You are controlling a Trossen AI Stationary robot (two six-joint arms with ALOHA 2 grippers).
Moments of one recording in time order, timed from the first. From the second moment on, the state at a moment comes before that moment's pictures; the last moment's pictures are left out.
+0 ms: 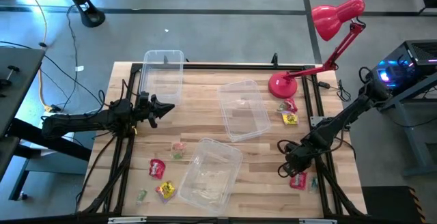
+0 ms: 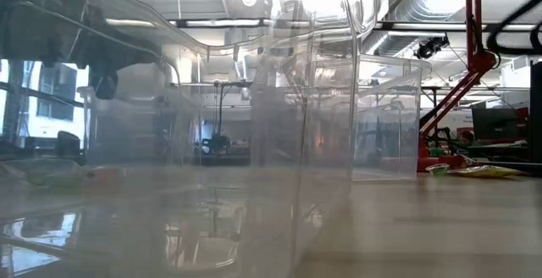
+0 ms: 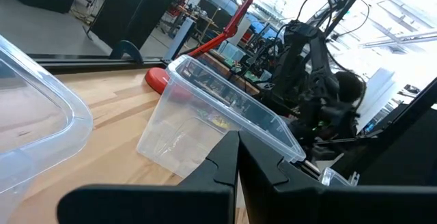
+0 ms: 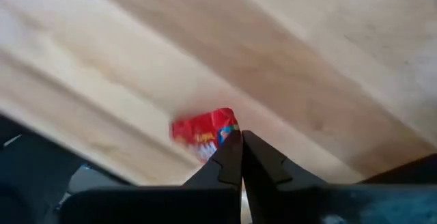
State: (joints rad) left arm 0.16 0.21 0.01 0.23 -0.12 -0.57; right arm 0.66 1.17 0.55 -0.63 -0.33 1.66
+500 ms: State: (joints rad) left arm 0.16 0.21 0.01 0.23 -0.12 -0.57; right arm 0.55 1.17 1.06 -0.84 0.13 1.31
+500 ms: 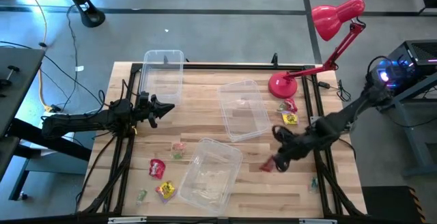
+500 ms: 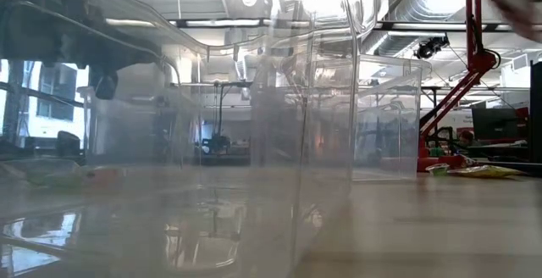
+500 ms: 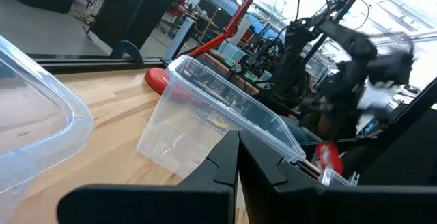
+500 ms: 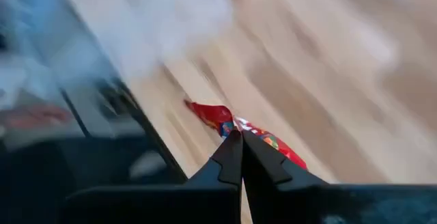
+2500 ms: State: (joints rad) left arm 0.16 0.21 0.01 0.23 -0.12 -0.57; right arm -0.27 1.56 1.13 -0.65 0.21 0.52
